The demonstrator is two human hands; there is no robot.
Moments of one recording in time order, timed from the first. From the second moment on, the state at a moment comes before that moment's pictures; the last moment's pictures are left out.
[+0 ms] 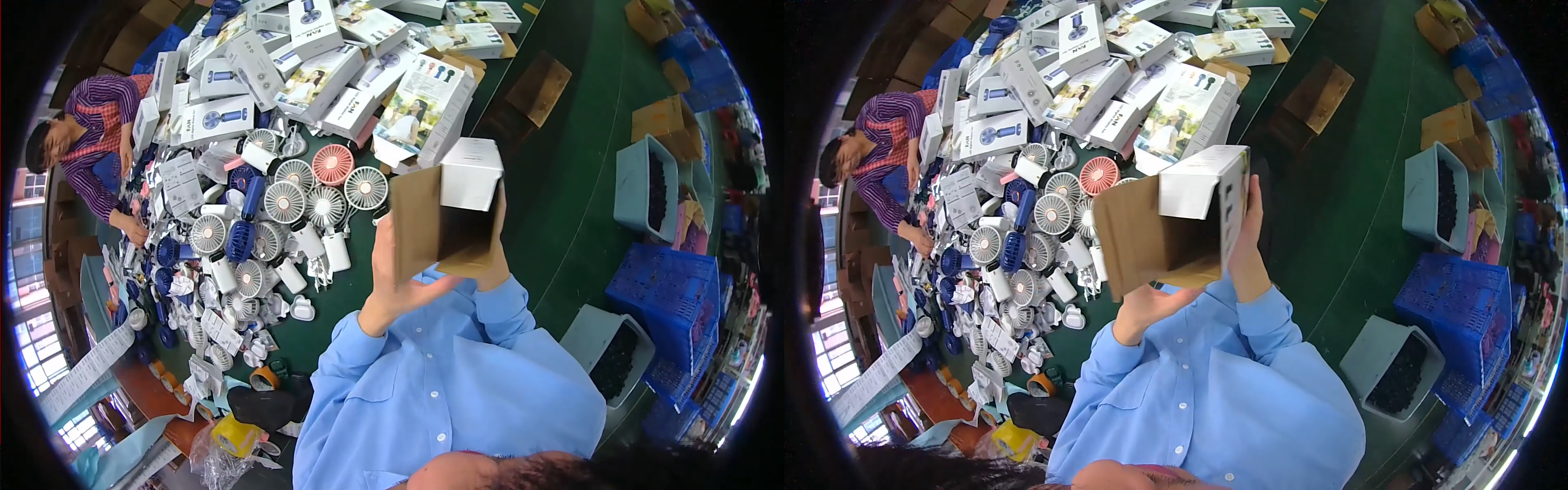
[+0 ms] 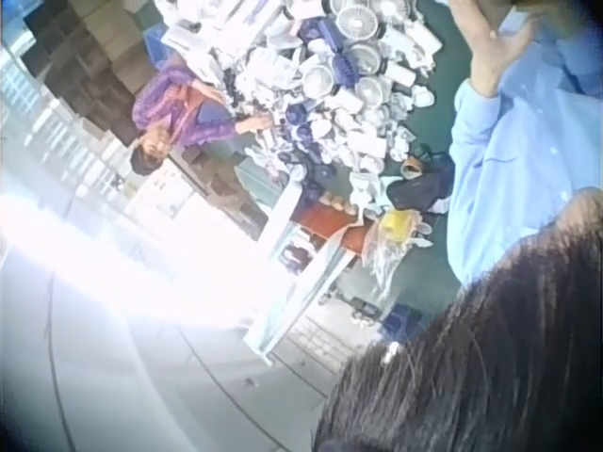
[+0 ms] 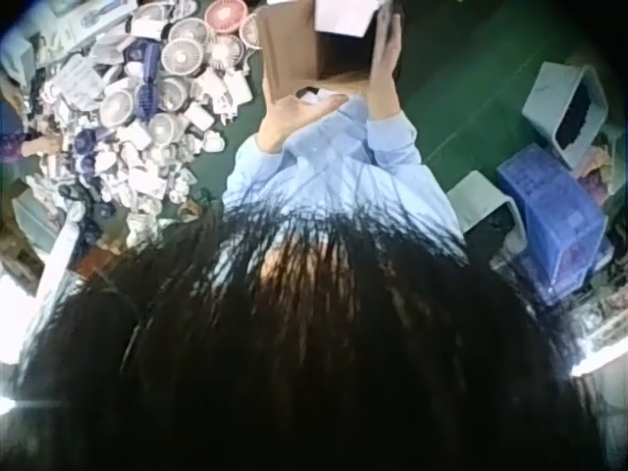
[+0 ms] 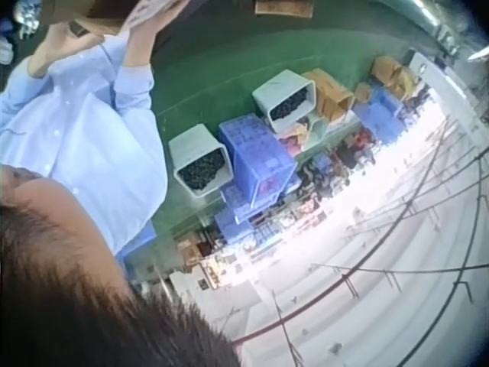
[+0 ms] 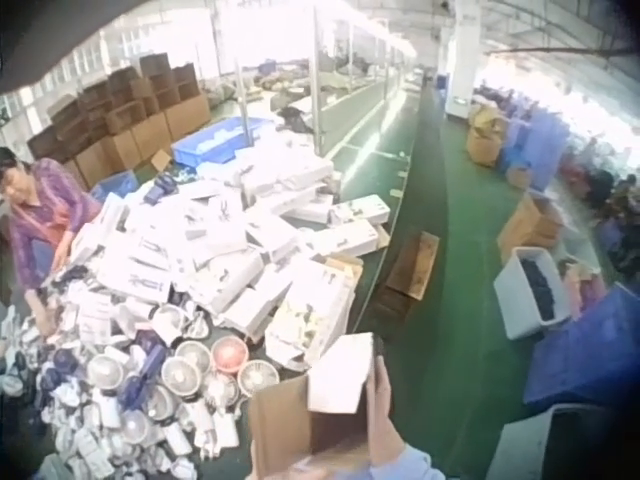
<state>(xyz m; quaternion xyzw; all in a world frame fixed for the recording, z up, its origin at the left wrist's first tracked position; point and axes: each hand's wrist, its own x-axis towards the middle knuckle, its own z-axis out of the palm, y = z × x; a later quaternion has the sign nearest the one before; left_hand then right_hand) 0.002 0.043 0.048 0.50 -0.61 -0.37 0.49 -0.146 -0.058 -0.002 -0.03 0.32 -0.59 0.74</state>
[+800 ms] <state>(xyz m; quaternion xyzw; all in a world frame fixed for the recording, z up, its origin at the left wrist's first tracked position) 0.027 -0.003 0.047 0.51 -0.39 -0.52 0.57 -0.154 -0.034 0.008 -0.37 0.28 -0.44 0.77</state>
